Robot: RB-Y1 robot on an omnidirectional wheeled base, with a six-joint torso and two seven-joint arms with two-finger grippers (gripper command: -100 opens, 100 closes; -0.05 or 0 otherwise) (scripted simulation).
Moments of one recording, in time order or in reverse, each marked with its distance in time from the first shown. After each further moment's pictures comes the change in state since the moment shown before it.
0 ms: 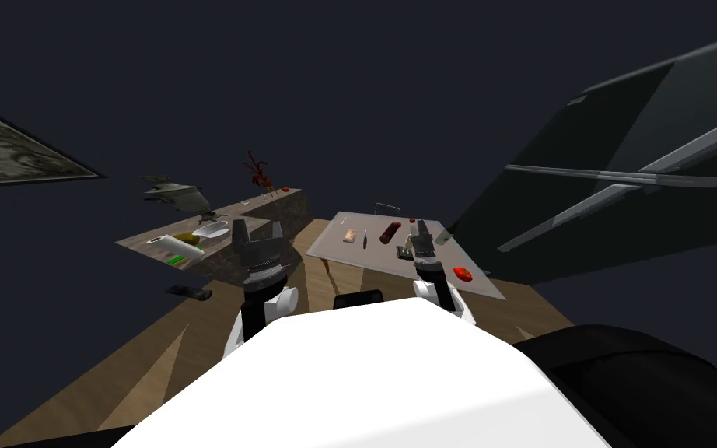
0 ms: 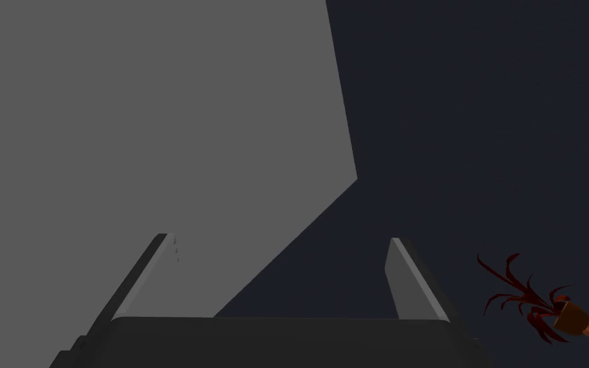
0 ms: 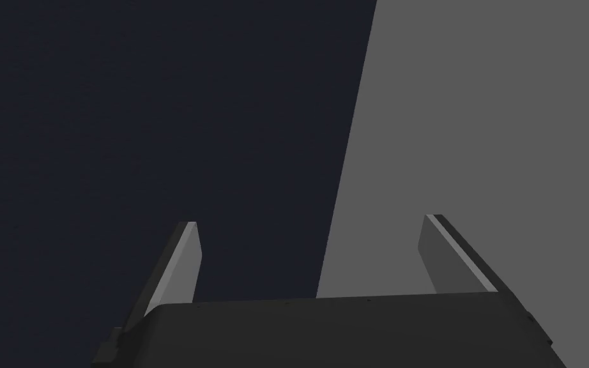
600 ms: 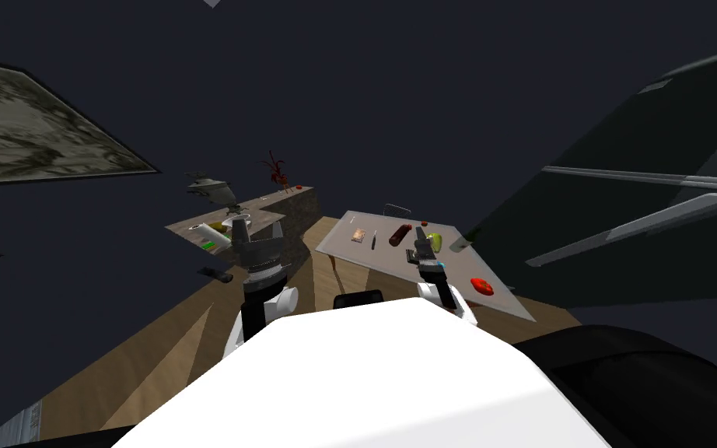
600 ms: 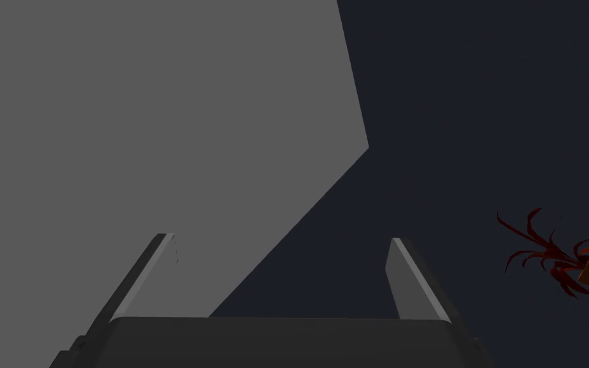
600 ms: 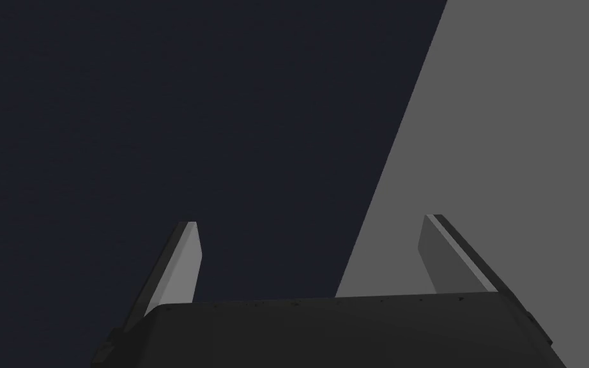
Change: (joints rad) left arm 0.000 0.000 0.000 0.000 0.000 0.000 0.000; right arm -0.014 -0.026 -0.065 0.145 -0.016 0.028 0.116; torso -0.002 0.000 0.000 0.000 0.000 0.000
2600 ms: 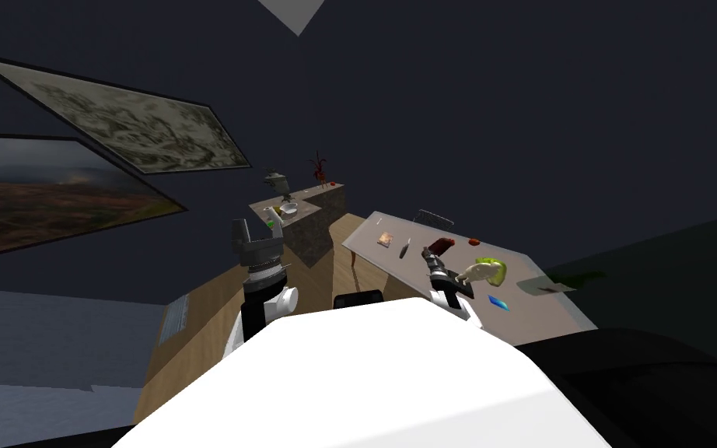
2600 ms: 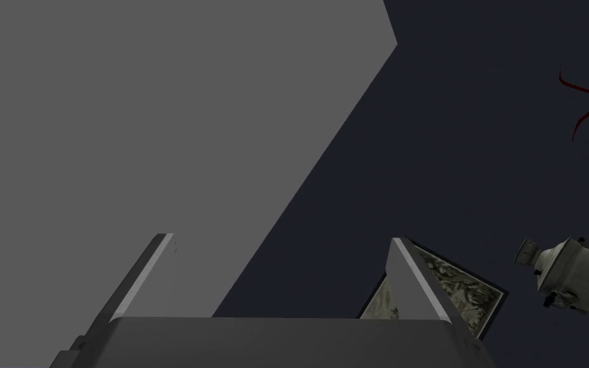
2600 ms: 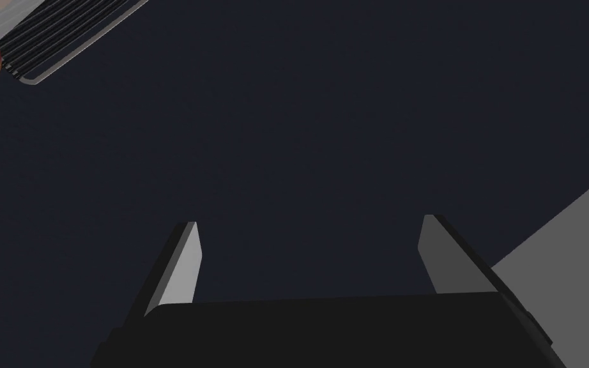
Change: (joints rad) left arm 0.000 0.000 0.000 0.000 0.000 0.000 0.000; right arm -0.120 -0.009 -0.251 0.505 0.029 0.107 0.409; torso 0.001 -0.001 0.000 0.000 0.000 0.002
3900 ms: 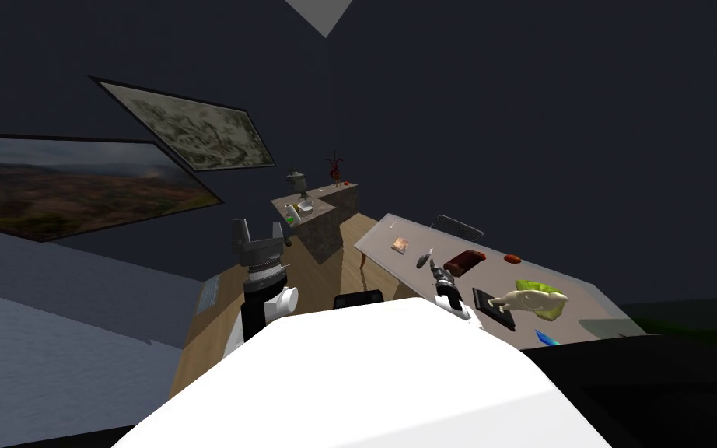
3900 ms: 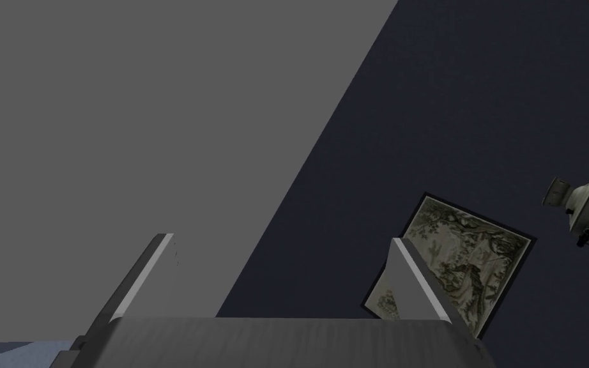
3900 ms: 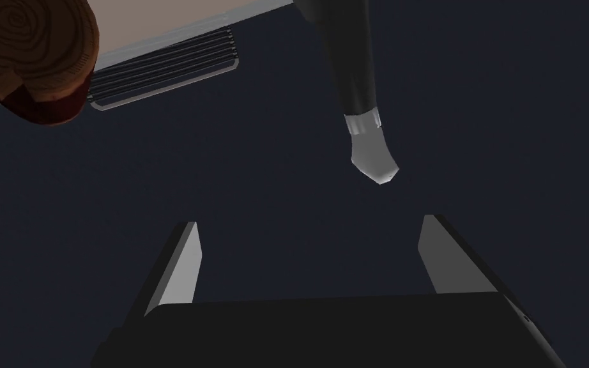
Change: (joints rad) left arm 0.000 0.000 0.000 0.000 0.000 0.000 0.000; right arm -0.139 -0.012 -0.191 0.357 0.082 0.066 0.245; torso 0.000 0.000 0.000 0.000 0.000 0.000
